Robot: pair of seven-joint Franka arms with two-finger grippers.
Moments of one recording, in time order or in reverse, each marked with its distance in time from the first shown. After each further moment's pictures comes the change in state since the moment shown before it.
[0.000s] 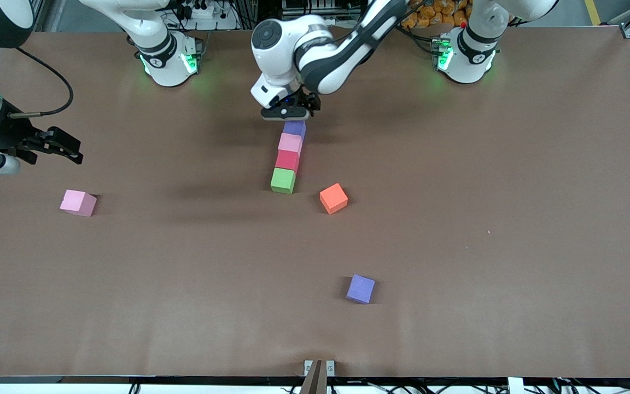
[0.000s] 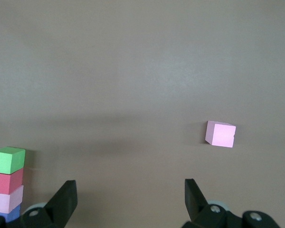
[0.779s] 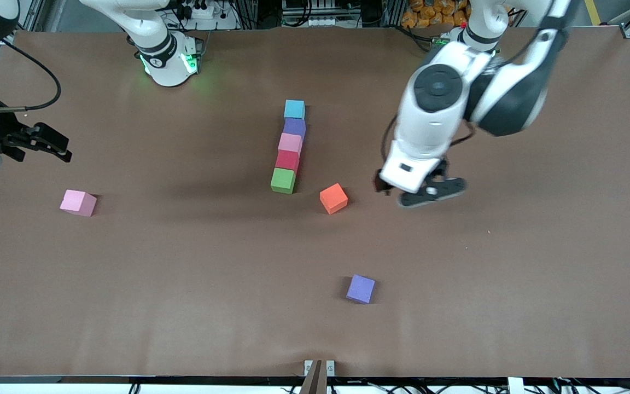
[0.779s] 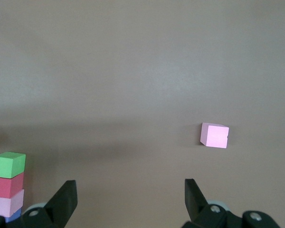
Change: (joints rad) left arm 0.555 -0.172 0.007 0.141 0.050 -0.227 0.348; right arm -0.002 -0.006 -0.024 0.032 0.000 -0.016 -0.002
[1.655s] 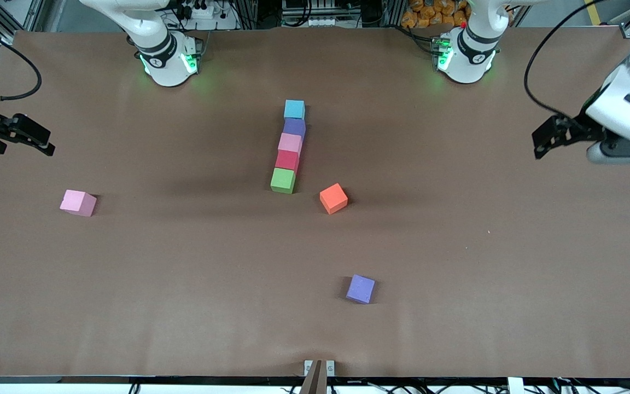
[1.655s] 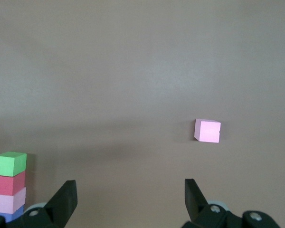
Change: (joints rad) left arm 0.216 -0.293 0.169 0.000 -0.130 -0.216 0.676; right arm -0.002 0.000 -0.019 0.060 0.000 -0.068 -0.001
